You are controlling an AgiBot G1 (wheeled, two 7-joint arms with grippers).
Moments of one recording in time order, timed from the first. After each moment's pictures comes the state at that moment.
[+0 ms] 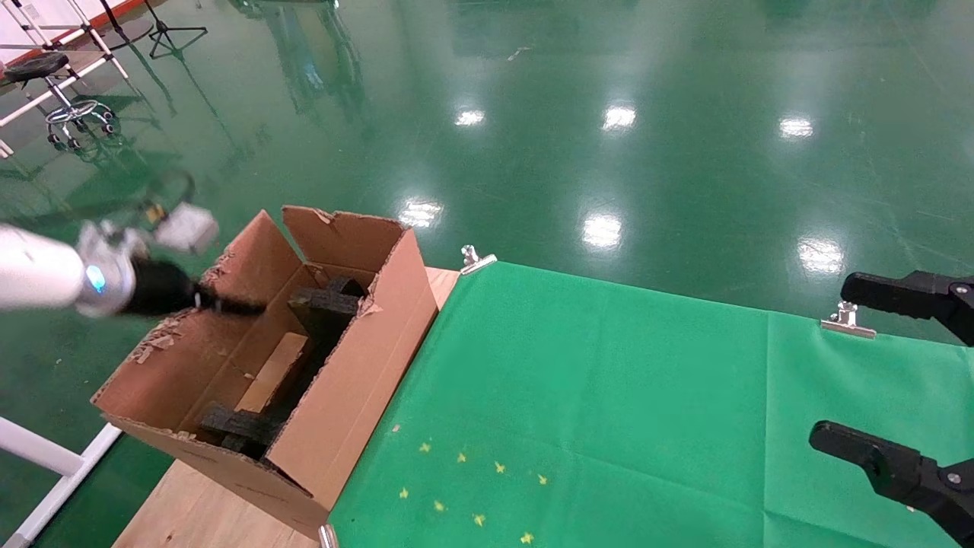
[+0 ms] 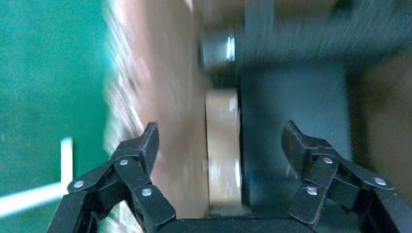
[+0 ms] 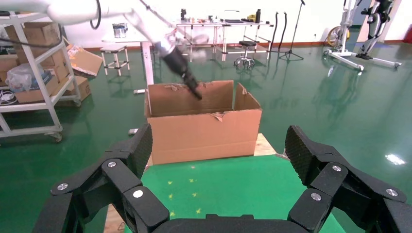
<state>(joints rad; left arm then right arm) -1.65 0.65 0.70 -0.42 1.88 1.02 -0.72 1.06 -0.57 -0.34 1.22 -0.66 -1.42 0.14</state>
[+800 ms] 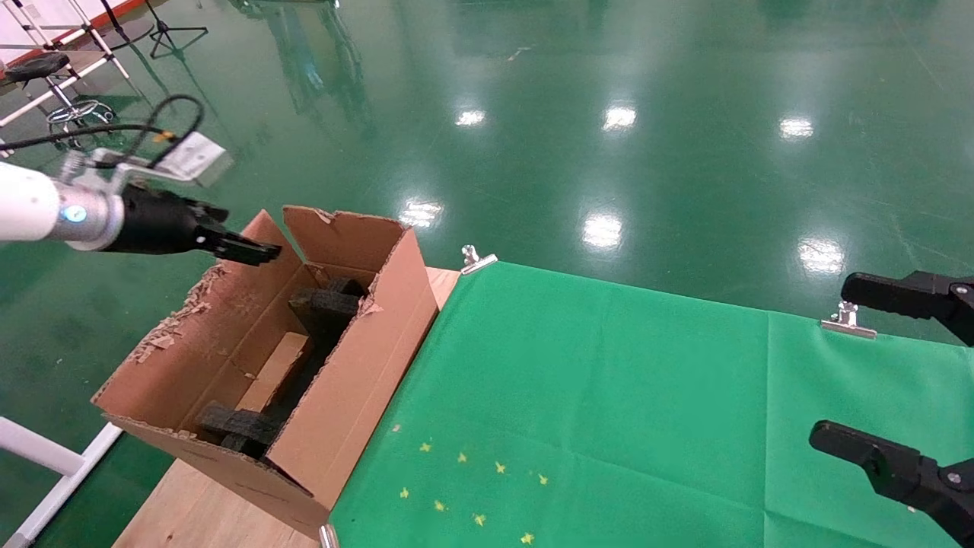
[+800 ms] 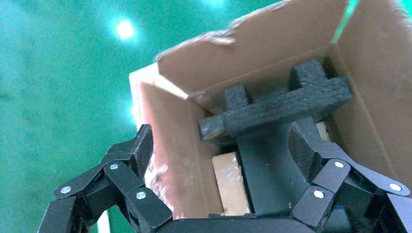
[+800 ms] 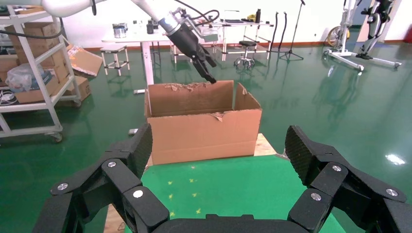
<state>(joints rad) -1.67 0.60 0.68 -0.68 1.81 1.12 -0.69 1.06 -0.57 -0.34 1.22 -0.66 -1.42 0.14</state>
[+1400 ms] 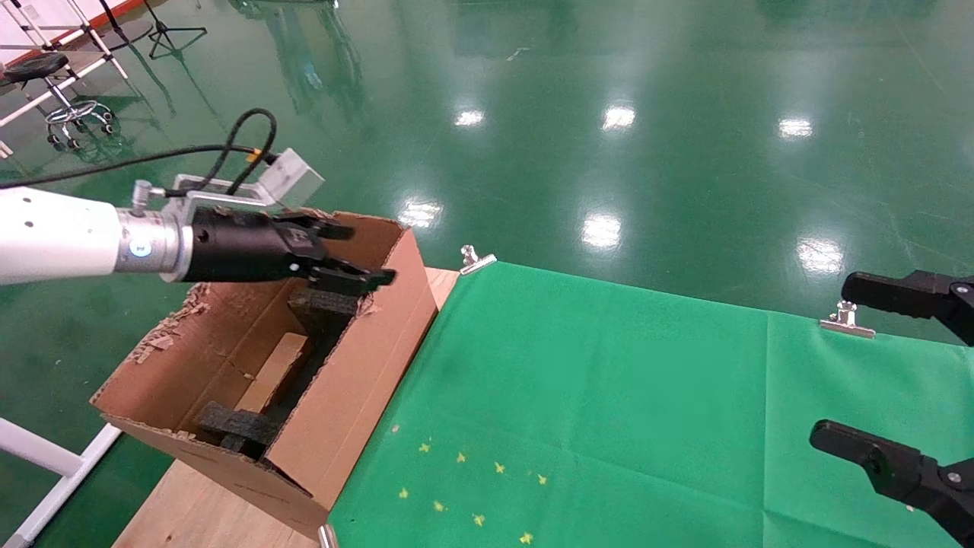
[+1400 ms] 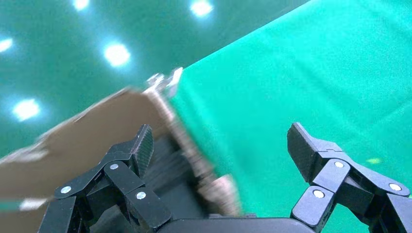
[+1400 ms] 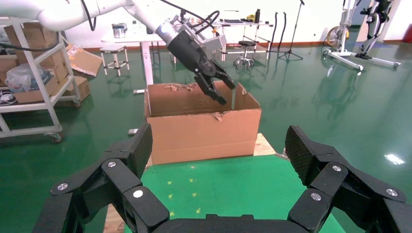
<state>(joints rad) -1.49 0.61 0.56 -0.87 1.48 1.24 -0.53 1.06 -0.57 -0.34 1.22 -0.66 -1.42 0.14</state>
